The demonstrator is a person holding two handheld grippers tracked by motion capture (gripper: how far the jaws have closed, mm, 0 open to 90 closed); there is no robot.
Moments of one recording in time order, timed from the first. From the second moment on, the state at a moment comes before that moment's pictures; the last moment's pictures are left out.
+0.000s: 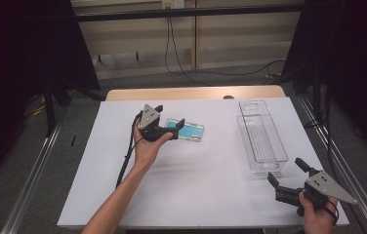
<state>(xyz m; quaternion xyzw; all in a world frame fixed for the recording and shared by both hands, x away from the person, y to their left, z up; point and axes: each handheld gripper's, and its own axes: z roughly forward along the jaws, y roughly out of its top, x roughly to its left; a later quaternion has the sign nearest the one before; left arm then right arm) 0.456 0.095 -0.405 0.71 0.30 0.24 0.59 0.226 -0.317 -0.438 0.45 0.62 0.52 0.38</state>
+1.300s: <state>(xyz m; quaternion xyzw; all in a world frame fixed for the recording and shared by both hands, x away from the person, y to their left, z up) 0.513 0.078 -0.421 0.69 0.33 0.26 0.59 0.225 -0.317 -0.438 0.45 0.62 0.52 0.38</state>
